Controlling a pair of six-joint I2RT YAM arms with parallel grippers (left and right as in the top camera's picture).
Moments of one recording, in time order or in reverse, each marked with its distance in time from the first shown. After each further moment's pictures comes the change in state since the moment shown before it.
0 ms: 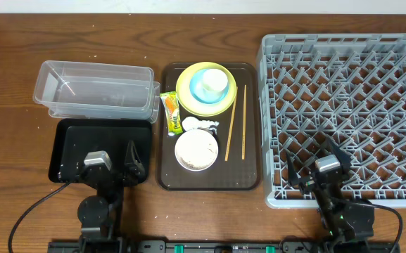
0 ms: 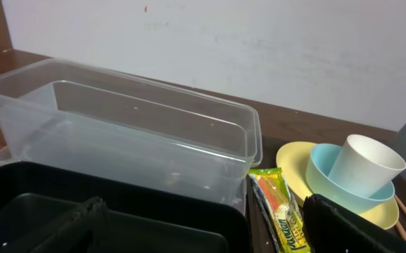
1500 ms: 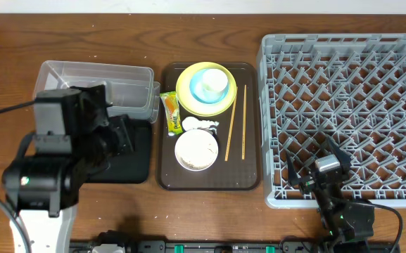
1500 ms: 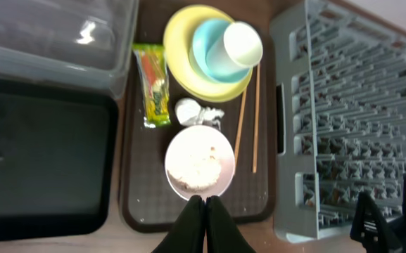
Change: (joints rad) left arm -0.059 1.040 1.300 -1.054 0.383 -0.094; right arm 0.000 0.003 0.000 0.000 0.000 0.000
